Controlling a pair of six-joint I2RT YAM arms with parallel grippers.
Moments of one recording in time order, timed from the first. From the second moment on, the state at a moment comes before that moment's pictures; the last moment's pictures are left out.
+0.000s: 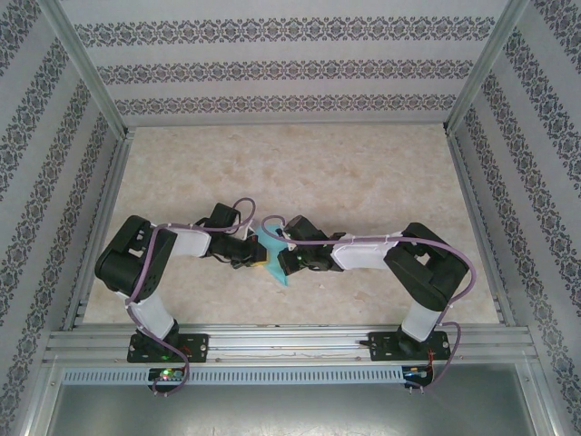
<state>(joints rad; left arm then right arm) -0.38 1.74 0.69 -0.04 0.78 -0.62 0.85 1.74 0.82 -0.06 -0.17 0.45</state>
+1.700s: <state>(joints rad) -0.38 1.77 0.72 -0.05 0.79 -0.61 0.83 1.67 0.73 -0.04 -0.46 0.79</state>
